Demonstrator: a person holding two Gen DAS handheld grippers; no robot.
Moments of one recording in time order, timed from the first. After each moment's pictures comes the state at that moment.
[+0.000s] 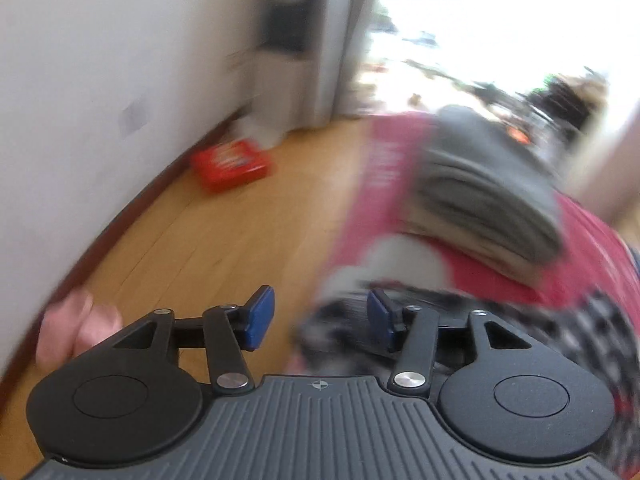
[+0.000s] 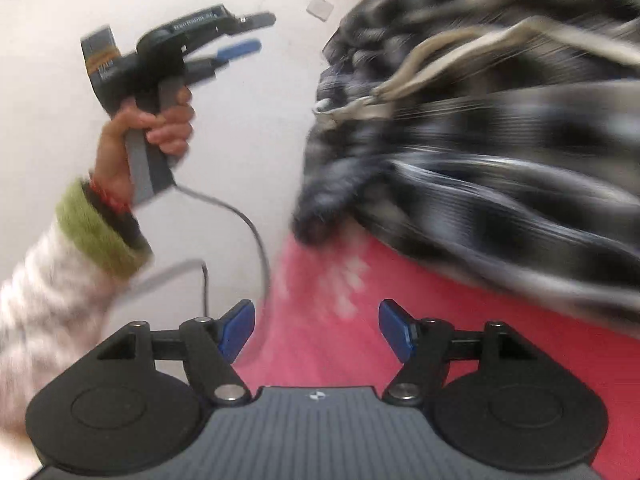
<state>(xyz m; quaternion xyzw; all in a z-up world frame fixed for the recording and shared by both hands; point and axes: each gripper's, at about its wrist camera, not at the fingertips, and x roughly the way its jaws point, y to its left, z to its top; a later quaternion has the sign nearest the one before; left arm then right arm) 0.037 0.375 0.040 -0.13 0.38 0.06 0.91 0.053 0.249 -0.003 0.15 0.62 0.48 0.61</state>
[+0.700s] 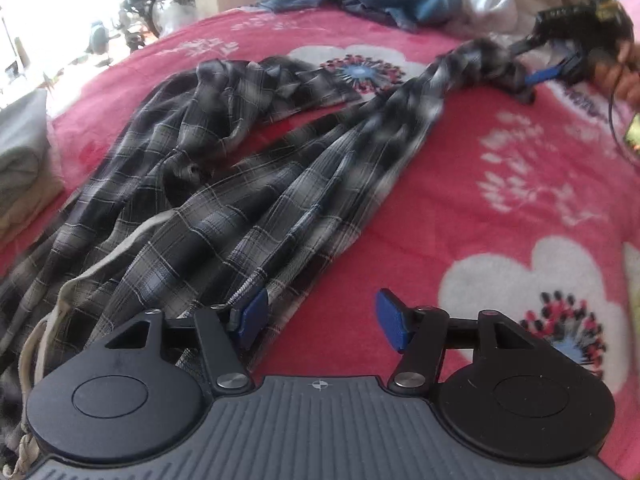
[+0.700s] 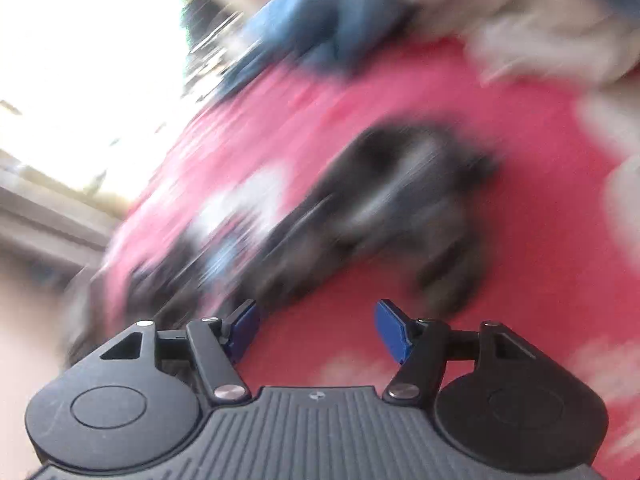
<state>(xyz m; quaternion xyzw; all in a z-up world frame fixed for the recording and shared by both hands) -0.037 0.059 -0.030 0.21 0.42 -0.34 0.82 -0.052 -0.209 0.015 0.40 0.40 -0.13 0.82</state>
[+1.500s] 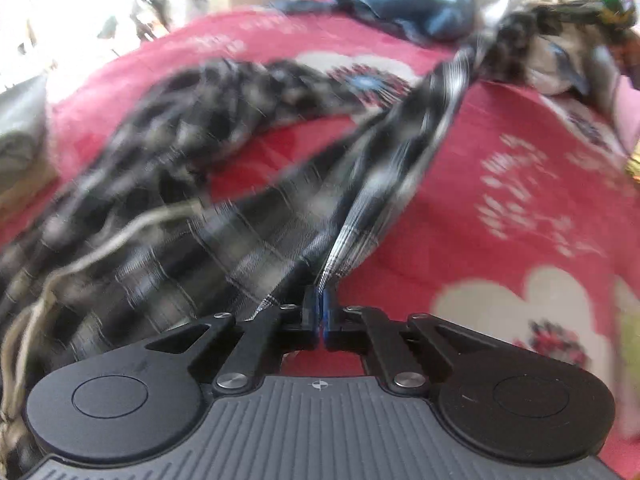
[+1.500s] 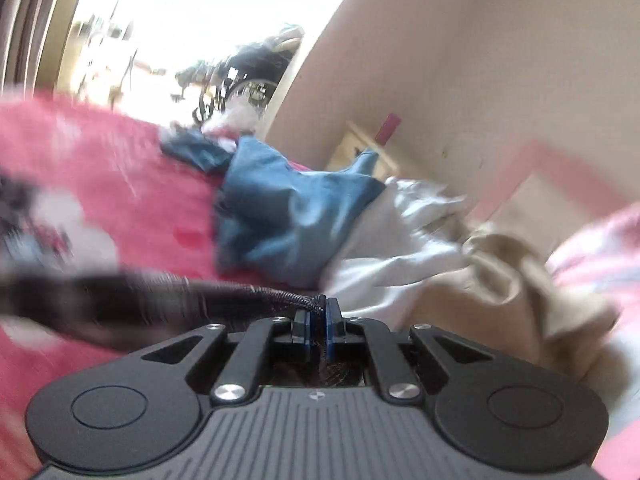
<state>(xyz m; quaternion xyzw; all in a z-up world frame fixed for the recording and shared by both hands) -0.028 0.060 -0.022 0.16 0.46 -0.37 0.79 -0.011 -0.216 0.074 -0.18 0.35 -0.20 0.90</state>
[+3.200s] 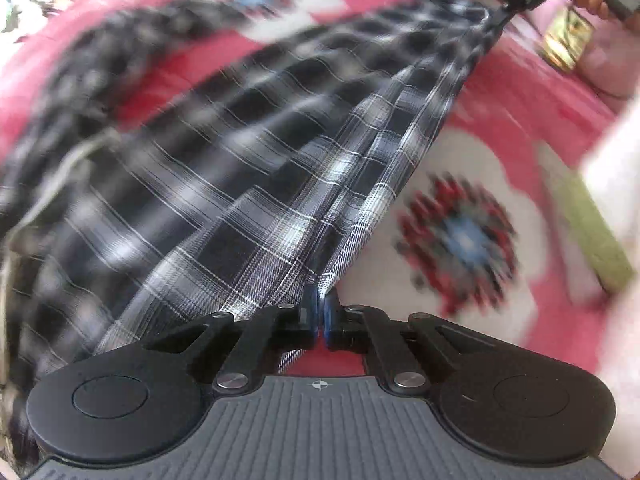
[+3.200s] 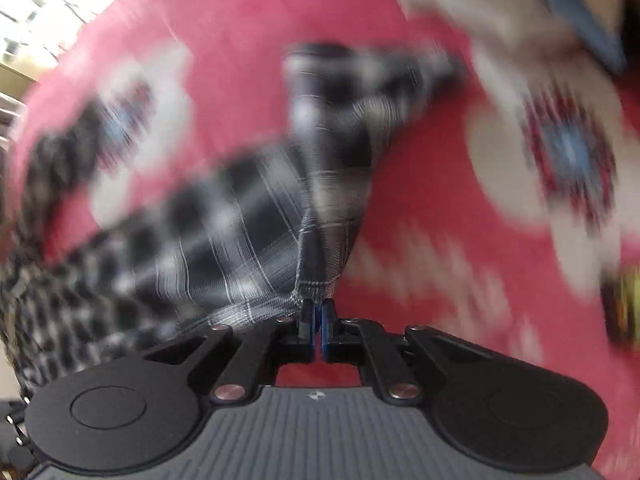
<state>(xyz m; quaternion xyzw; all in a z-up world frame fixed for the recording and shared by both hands) -0.085 0.068 -0.022 0.25 0.54 -0.46 0.66 -0.110 -0.200 0.032 0.28 0.64 -0.14 0.69</state>
